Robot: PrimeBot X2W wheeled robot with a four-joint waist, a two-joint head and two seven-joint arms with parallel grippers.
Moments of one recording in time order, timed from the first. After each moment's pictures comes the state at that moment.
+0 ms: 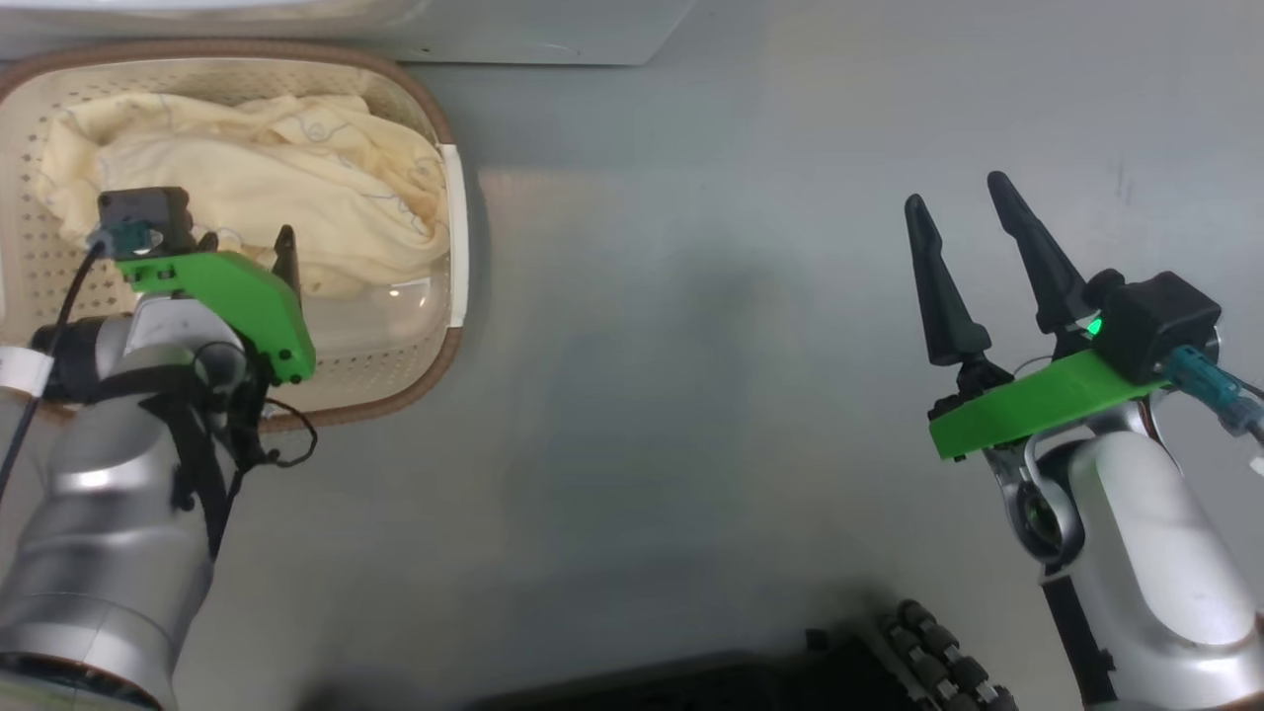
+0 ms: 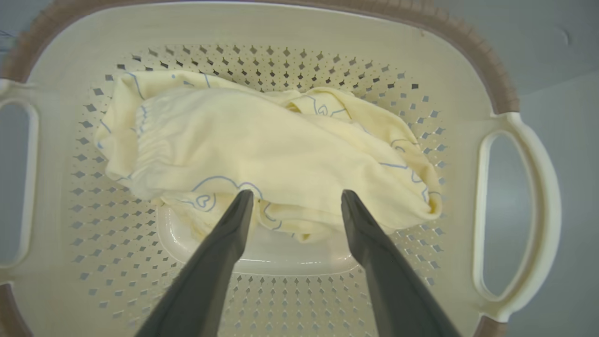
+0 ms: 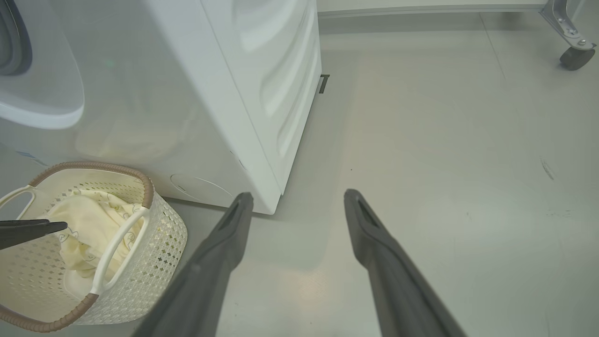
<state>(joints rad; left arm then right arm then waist) -0.99 0.18 -0.50 1.17 -0.59 -0.13 -0.06 -0.36 -0.10 0.16 0.18 0.23 0.13 -0.24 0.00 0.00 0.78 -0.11</state>
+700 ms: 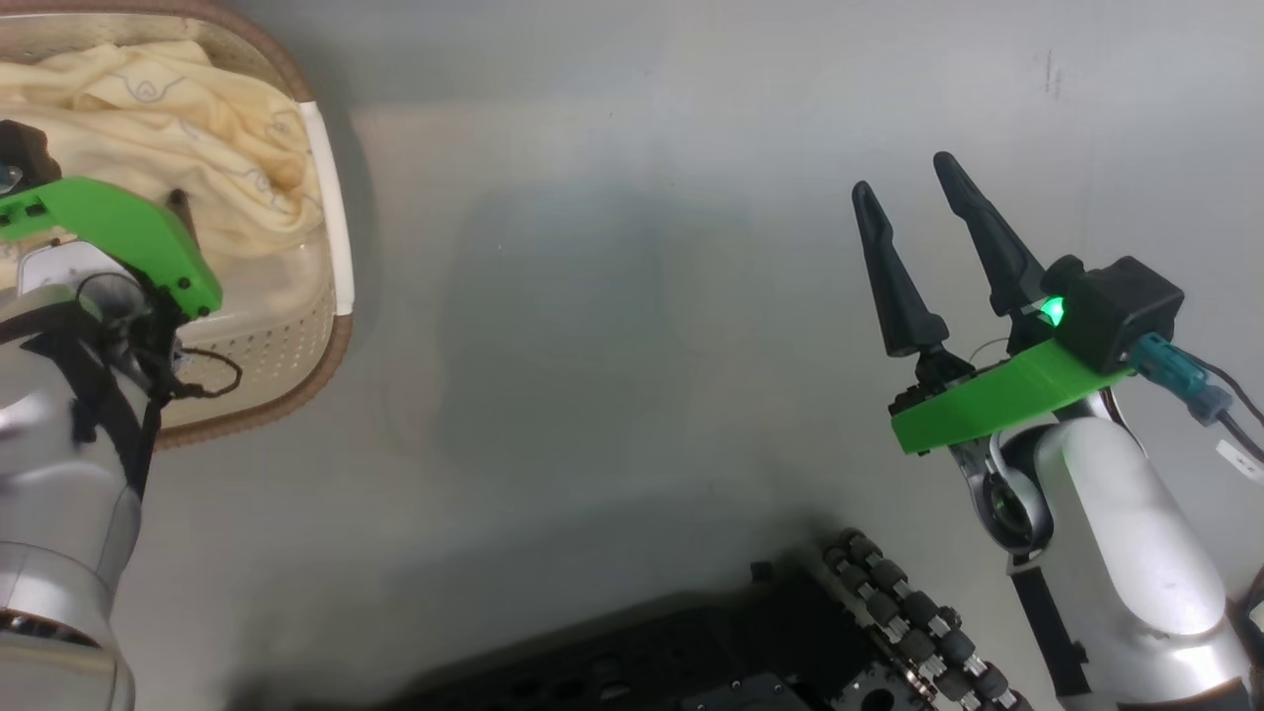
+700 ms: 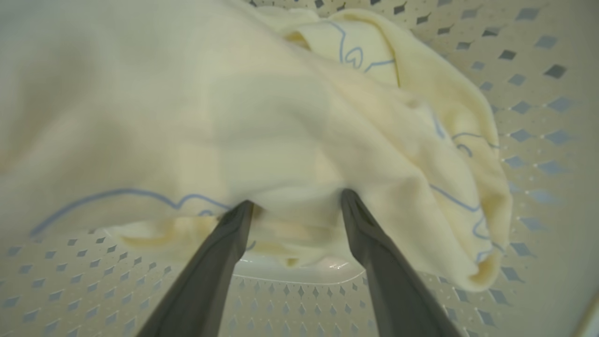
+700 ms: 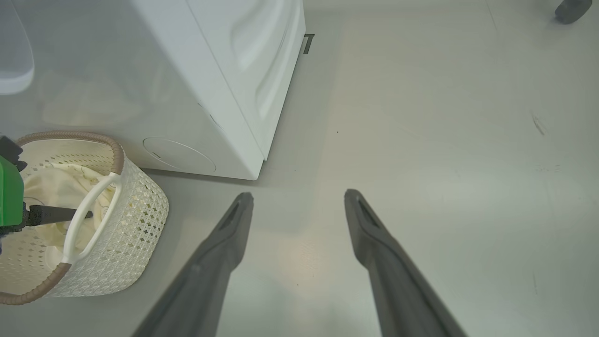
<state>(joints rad) -1.12 0.23 -0.45 1.29 -0.73 -0.07 0.09 -0.40 -0.07 0.21 0.17 0.23 0.13 -0.25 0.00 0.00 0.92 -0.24</state>
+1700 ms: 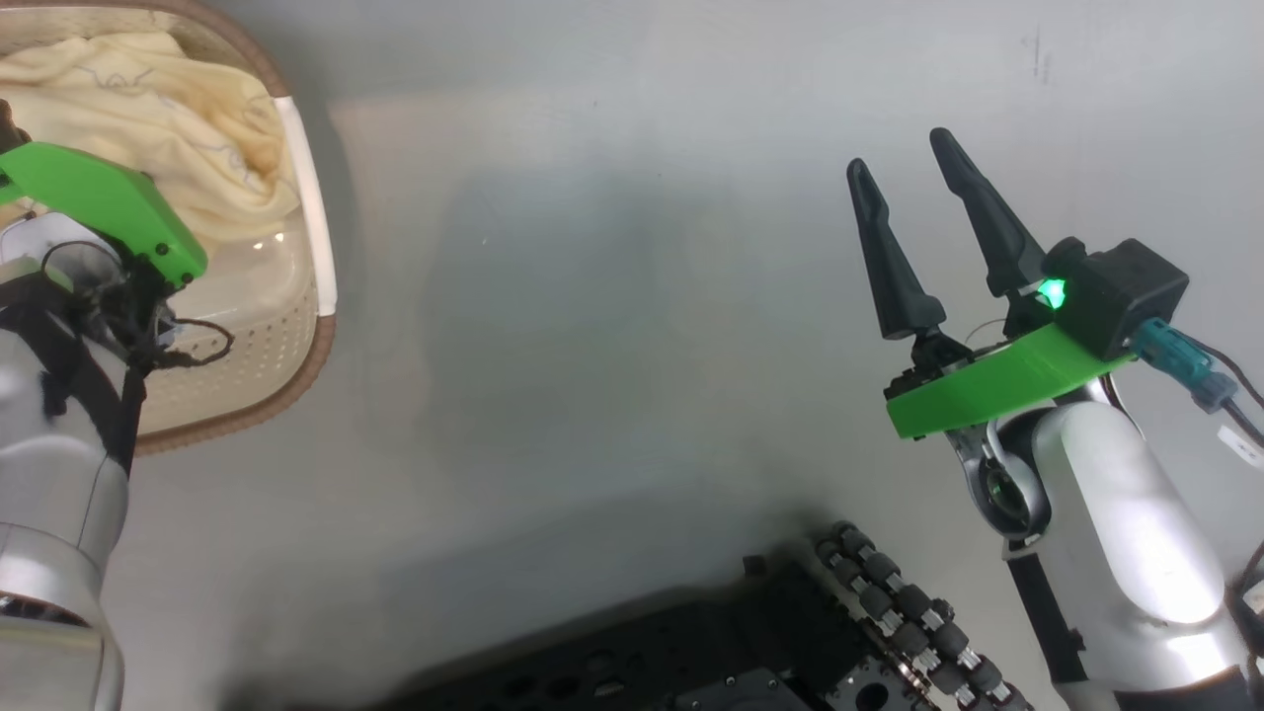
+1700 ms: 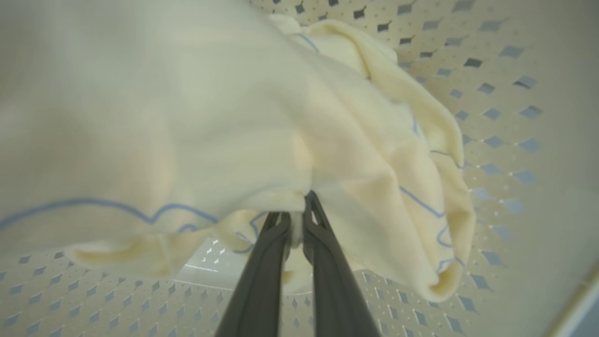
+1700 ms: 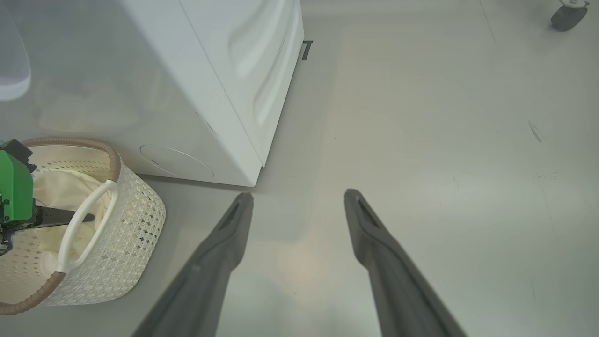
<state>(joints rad) -1.17 0.24 -0.42 1.30 -0.81 -0.10 0.14 -0.43 -0.06 0.22 0.16 0.23 0.13 -0.25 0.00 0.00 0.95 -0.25</state>
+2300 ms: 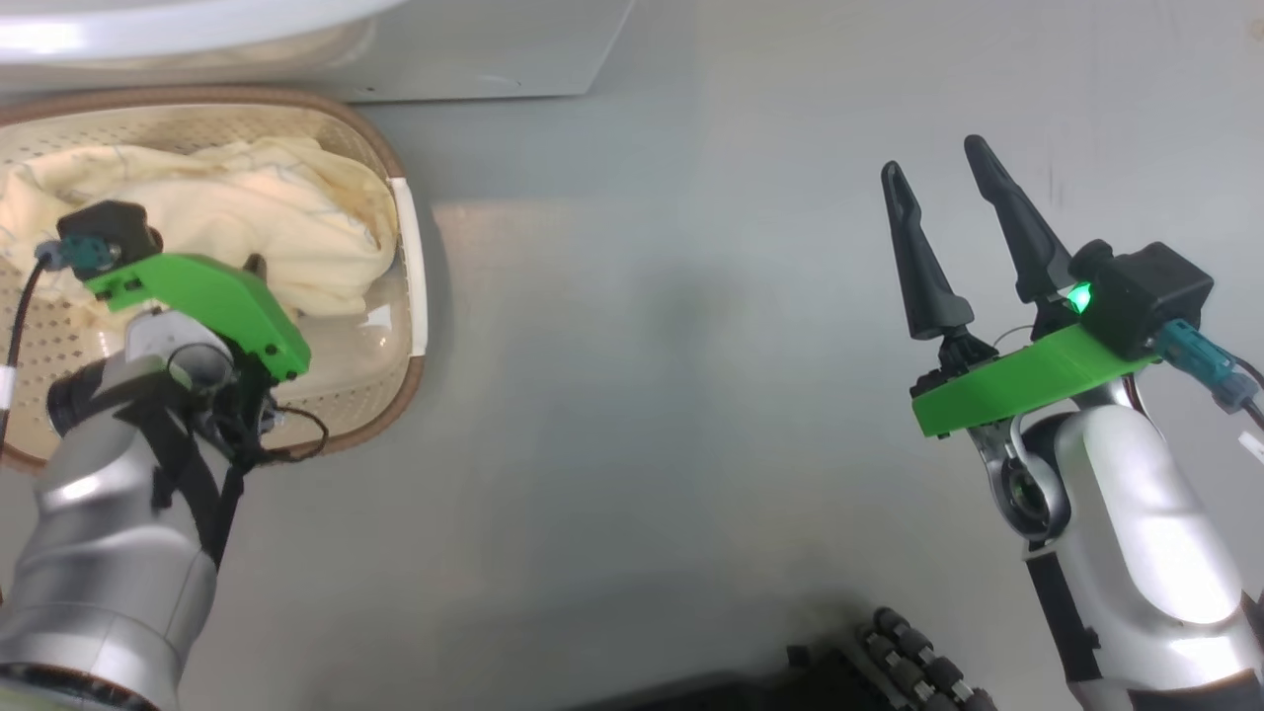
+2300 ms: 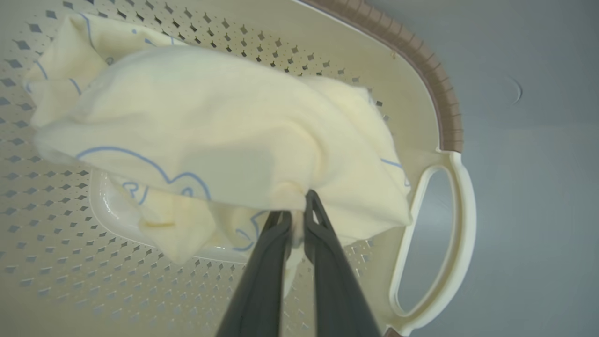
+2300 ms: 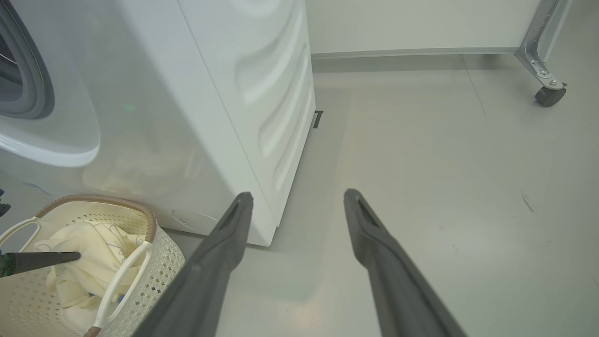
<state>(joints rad) -1.01 0.18 -0.49 1.21 -0.87 -0.13 0.05 -0.42 -0.06 0.17 0.18 0.22 0.13 -0.25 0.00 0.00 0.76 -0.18</state>
